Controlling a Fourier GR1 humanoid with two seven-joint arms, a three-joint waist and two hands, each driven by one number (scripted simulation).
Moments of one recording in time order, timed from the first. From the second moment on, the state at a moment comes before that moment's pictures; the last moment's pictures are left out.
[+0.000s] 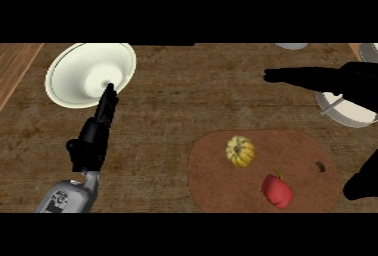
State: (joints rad) left arm -0.19 0.25 -0.28 -1.52 0.07 0.37 0.02; right arm -0.71 -0.82 0.24 -1.86 -0.34 0.71 0.59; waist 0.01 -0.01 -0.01
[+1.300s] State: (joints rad) left arm -0.17 0.22 -0.25 -1.51 0.04 0.36 0.01; right arm -1.05 -0.54 0.82 -1.81 -0.27 0.61 1.06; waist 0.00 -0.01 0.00
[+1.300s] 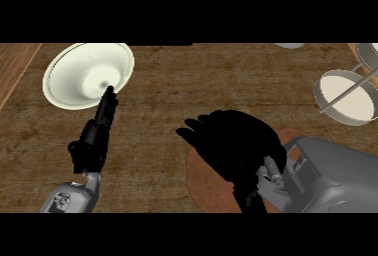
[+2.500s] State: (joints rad) left arm -0.17 0.19 -0.23 -1.52 0.00 0.34 0.03; right arm -1.03 -0.57 0.94 -1.78 -0.03 0.75 0.95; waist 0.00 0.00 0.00
